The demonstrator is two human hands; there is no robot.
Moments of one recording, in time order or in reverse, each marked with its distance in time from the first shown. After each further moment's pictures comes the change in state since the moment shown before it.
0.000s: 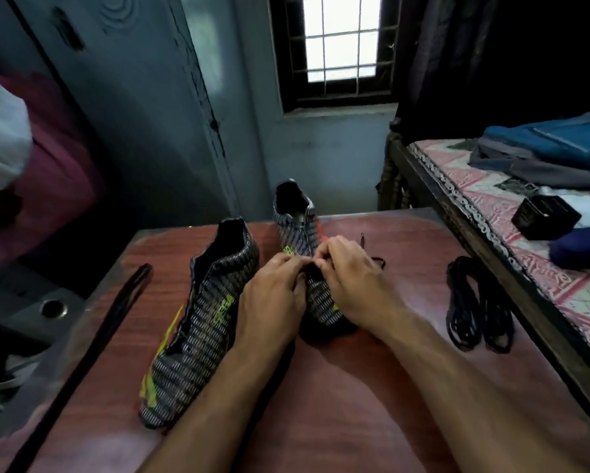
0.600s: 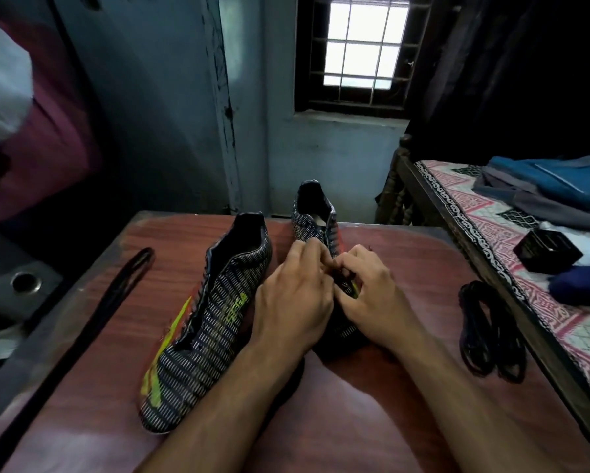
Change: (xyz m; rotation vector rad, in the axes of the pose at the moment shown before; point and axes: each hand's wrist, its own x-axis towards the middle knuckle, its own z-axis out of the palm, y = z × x) left_hand 0.006 0.009 -0.012 -0.129 0.009 -0.068; right_hand 0.003 -0.004 0.003 0.116 -0.033 0.018
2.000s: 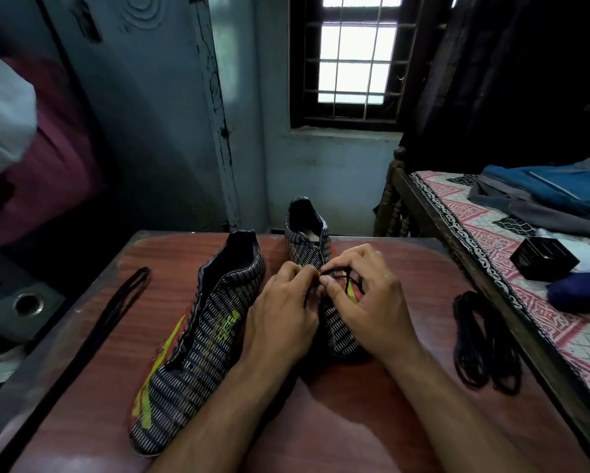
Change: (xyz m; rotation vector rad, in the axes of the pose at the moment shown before) left_hand 0.004 -0.016 0.013 0.020 -0.015 0.019; right_hand 0.004 -0.009 -0.008 0.082 0.274 -0.123
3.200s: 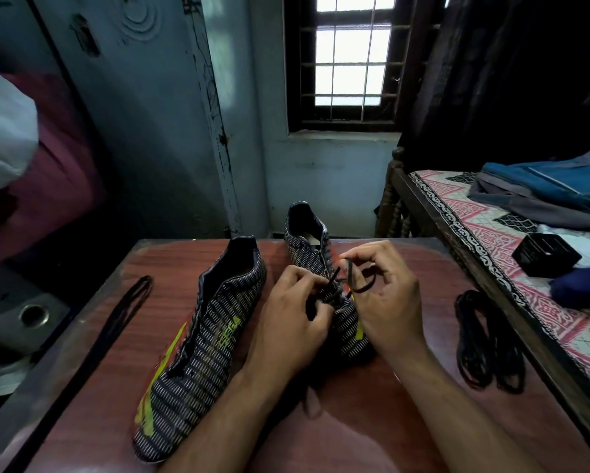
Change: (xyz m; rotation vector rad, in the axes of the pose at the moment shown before) left_hand 0.001 0.000 0.001 -0.225 0.010 0.067; right_hand 0.002 -0.008 -0.008 0.168 0.219 0.049
